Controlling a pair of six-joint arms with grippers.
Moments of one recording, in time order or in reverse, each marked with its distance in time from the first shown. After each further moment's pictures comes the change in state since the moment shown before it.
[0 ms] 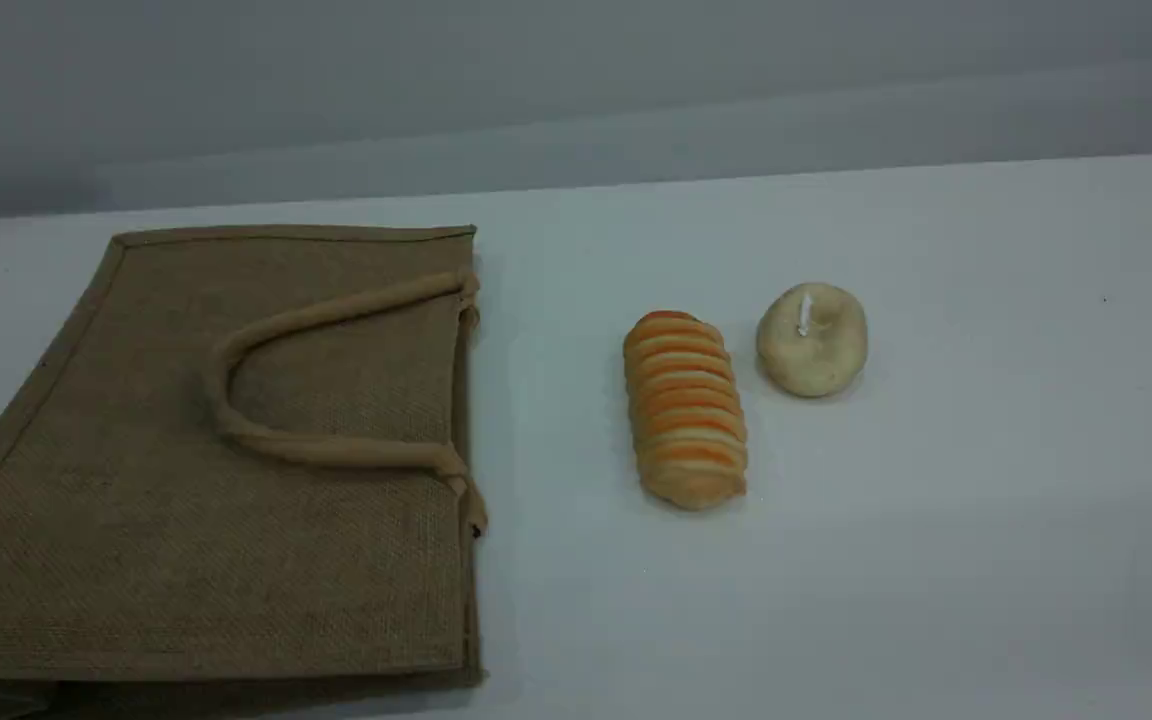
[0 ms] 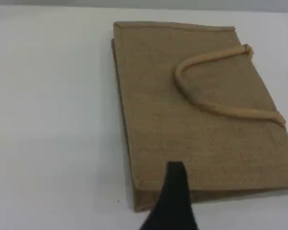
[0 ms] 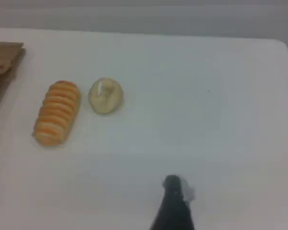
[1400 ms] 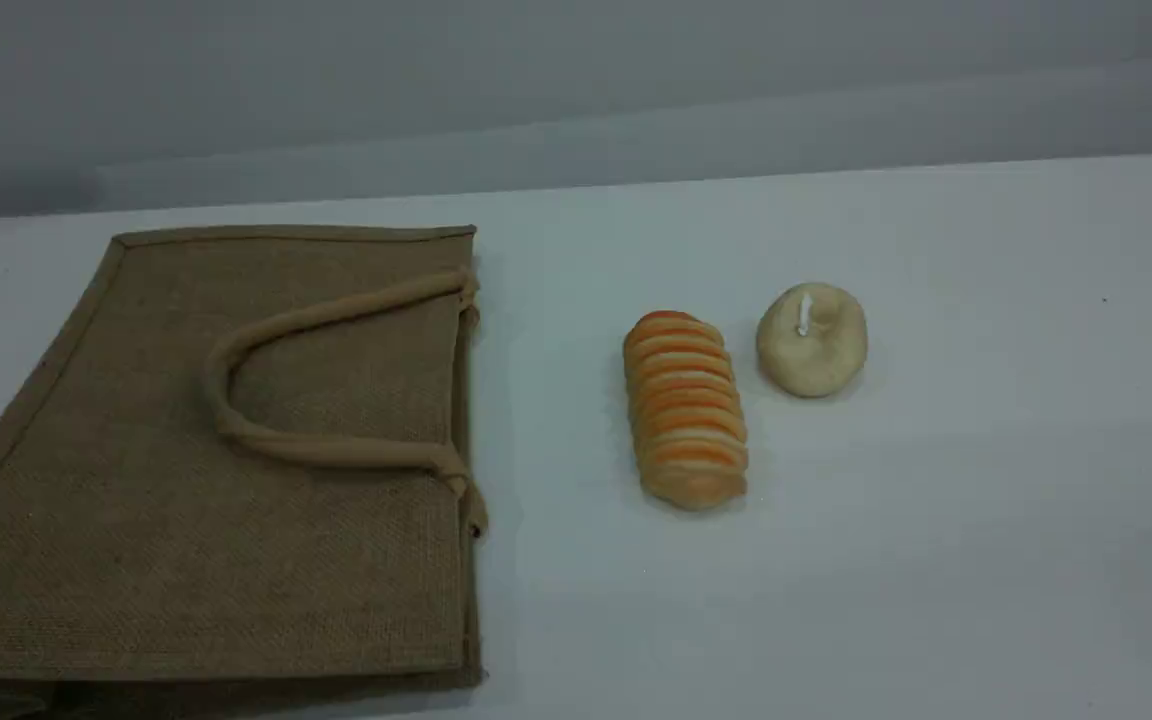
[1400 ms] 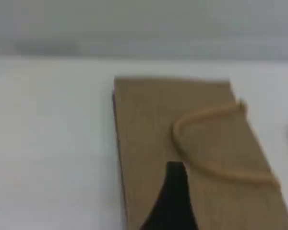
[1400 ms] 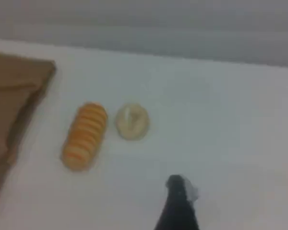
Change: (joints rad) left arm 0.000 0.263 -0.112 0.003 -0.241 -0.004; right arm 0.000 0.231 -0.059 0.115 -0.196 -0.099
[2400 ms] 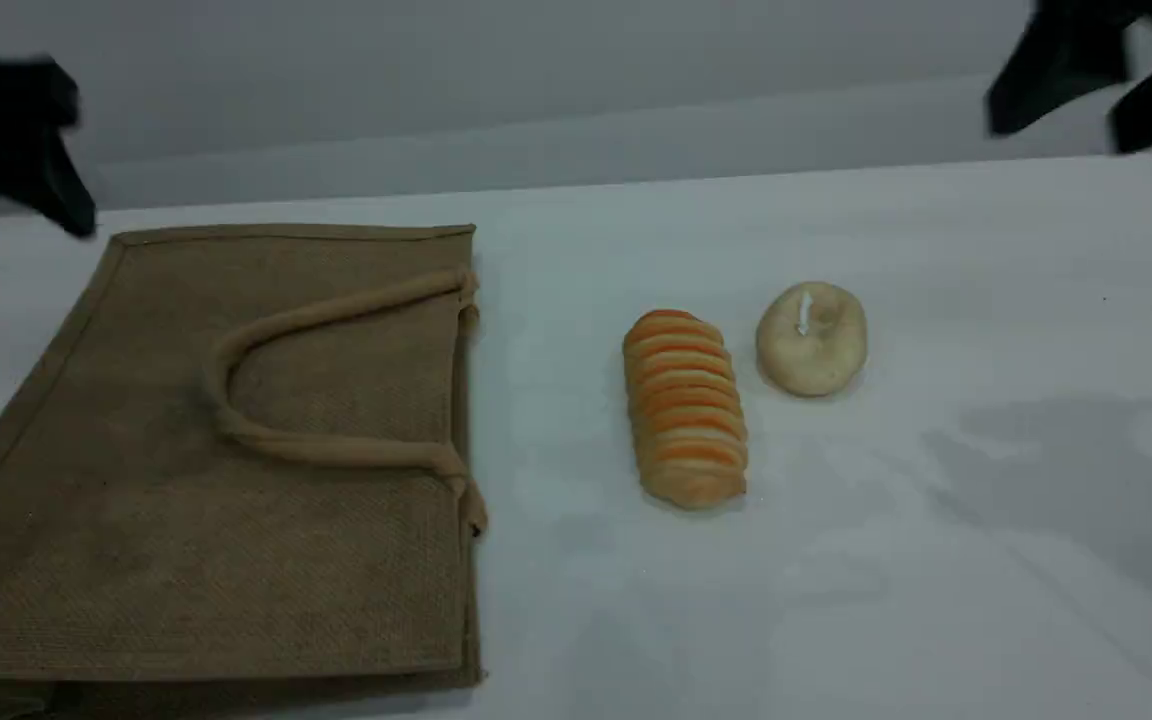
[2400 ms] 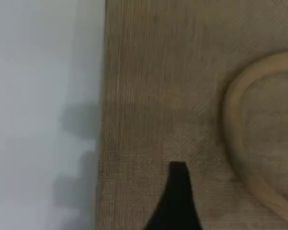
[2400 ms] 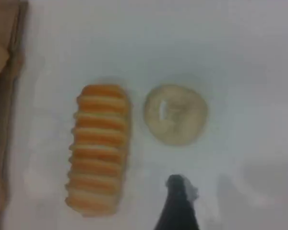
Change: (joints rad) left arm 0.000 1.417 -0.327 0.000 -0.468 -0.159; right arm 0.066 1.361 -0.324 0.451 -0.528 -0.272
